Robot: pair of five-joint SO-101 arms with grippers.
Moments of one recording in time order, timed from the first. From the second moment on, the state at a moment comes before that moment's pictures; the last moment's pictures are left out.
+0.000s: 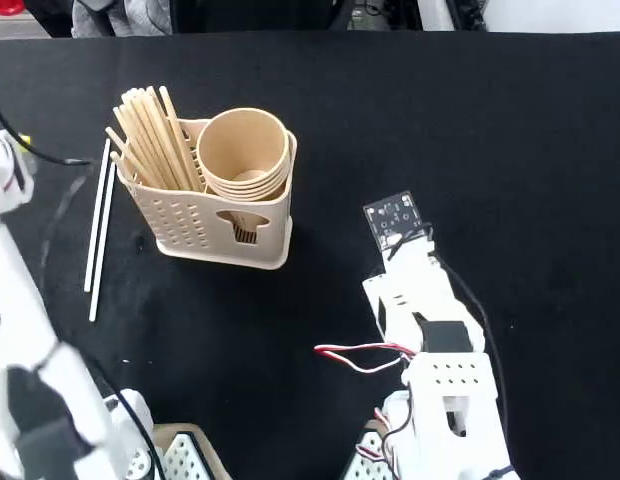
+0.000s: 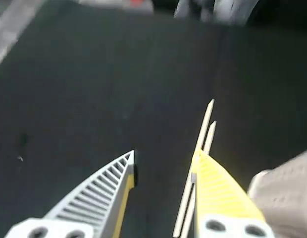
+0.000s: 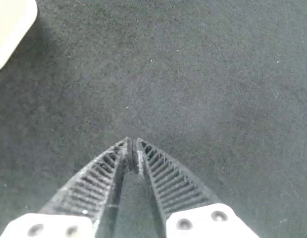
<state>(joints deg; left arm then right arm) -33.5 -20.5 -0.9 72.6 -12.6 -1.3 -61.0 81.5 39.6 19.4</state>
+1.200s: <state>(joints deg) -25.2 39.1 -19.2 51.6 -7.1 -1.3 -61.0 81.5 39.6 19.4</state>
